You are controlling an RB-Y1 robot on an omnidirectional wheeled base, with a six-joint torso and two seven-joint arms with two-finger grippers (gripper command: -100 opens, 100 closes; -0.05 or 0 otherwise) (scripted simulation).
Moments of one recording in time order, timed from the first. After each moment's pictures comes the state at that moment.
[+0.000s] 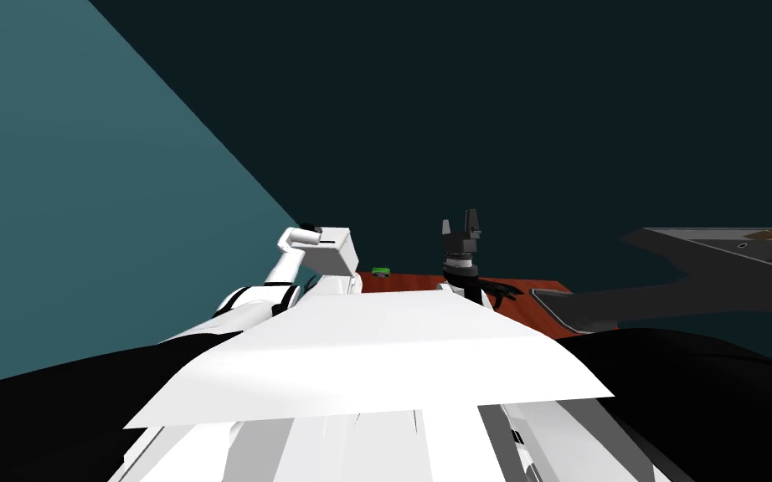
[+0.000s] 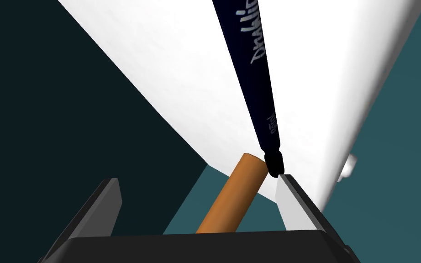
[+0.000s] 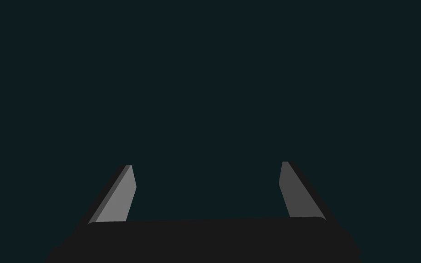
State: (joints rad) left arm -0.46 0.64 0.04 -1.33 0.03 0.99 -0.17; right arm 0.54 -0.04 0.05 -2.32 0.05 -0.53 -0.15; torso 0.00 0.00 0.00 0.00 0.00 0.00
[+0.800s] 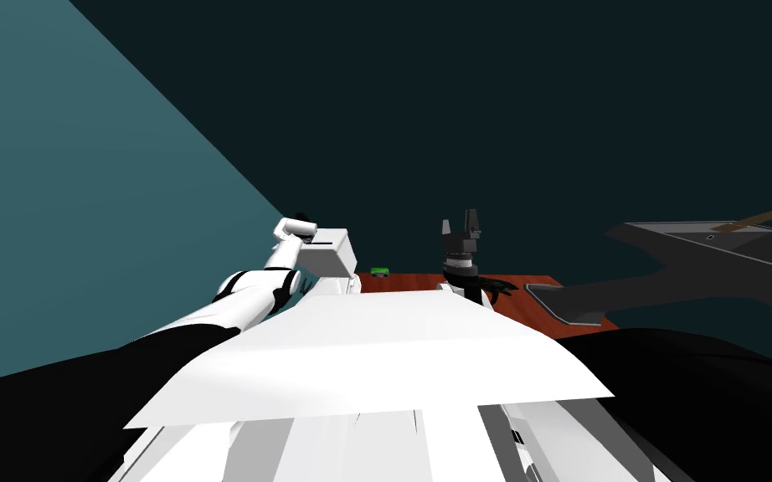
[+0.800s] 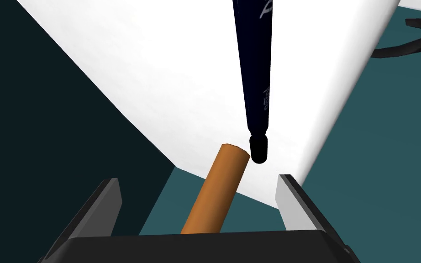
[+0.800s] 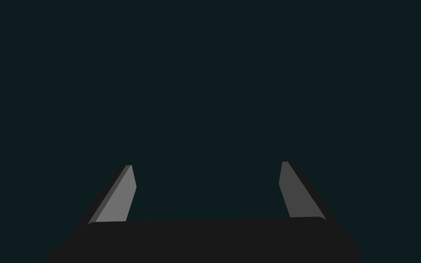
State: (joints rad) left arm -0.65 0.68 0.05 -1.10 0.03 1.16 -0.21; right arm 0.54 -0.04 0.05 -2.32 0.05 -0.53 -0.15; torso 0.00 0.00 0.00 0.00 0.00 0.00
